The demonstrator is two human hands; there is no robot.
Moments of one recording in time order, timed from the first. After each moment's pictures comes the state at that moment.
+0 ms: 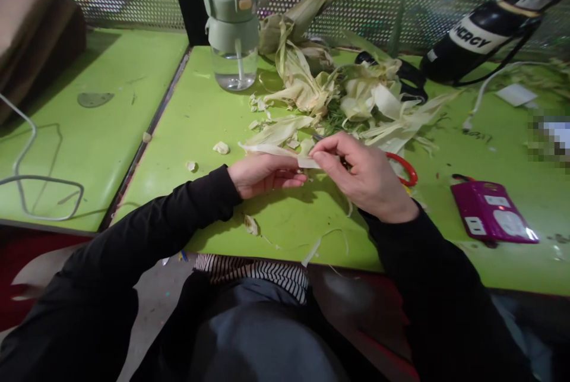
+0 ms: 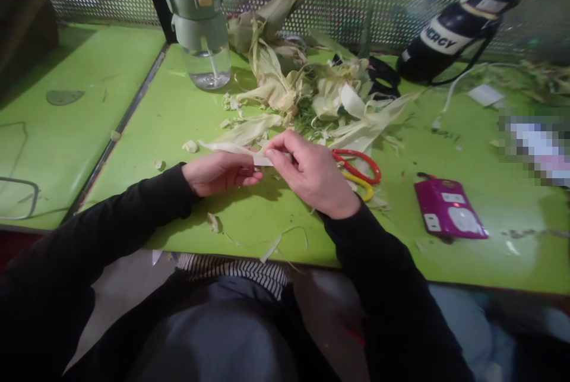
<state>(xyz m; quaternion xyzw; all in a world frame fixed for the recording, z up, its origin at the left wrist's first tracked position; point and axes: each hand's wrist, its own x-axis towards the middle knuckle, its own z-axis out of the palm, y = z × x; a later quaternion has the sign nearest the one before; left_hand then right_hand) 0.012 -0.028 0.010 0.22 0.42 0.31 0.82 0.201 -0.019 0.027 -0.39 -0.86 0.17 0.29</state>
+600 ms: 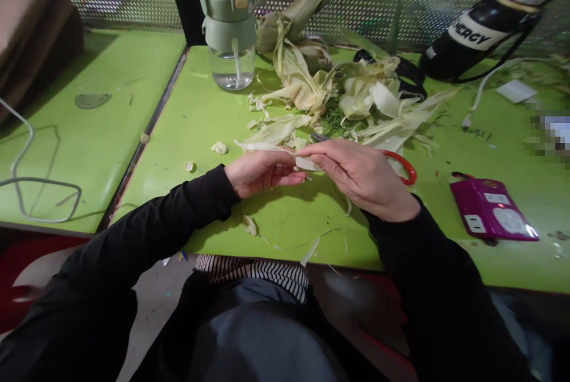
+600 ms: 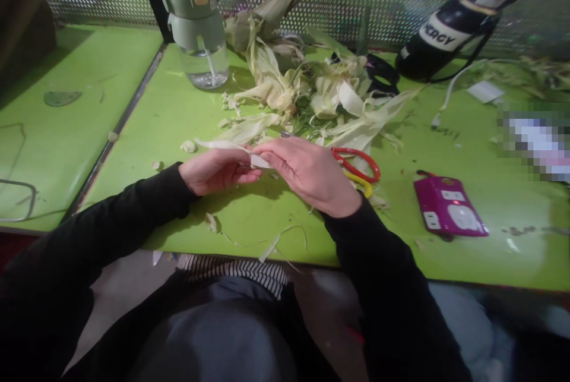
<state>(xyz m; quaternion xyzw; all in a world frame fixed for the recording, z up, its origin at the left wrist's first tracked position) 0.010 -0.026 0.007 0.23 0.40 0.33 0.82 0.207 -0.013 0.025 -0.30 -0.92 0.08 0.24</state>
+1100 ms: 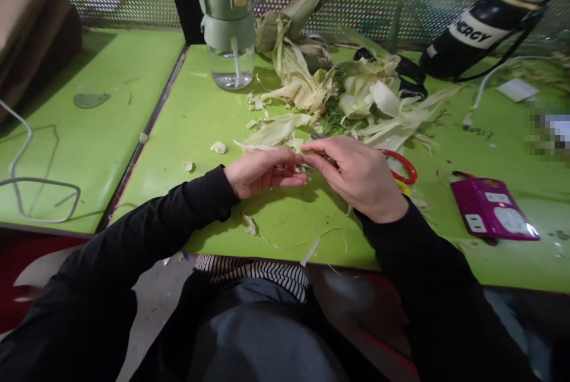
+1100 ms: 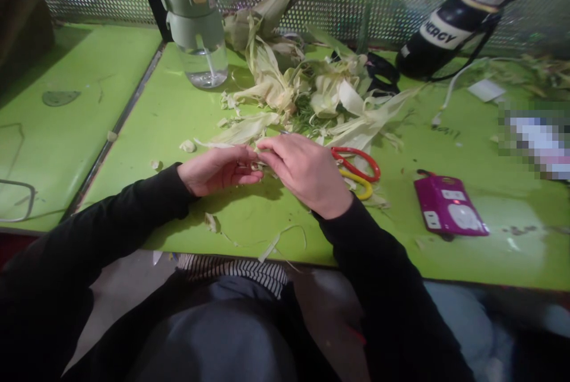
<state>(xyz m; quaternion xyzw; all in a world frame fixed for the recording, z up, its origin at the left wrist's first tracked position) 0.009 -0.028 0.008 0.25 0.39 0.34 0.82 0.202 -0.014 0.017 -0.33 -0.91 0.04 0.26</state>
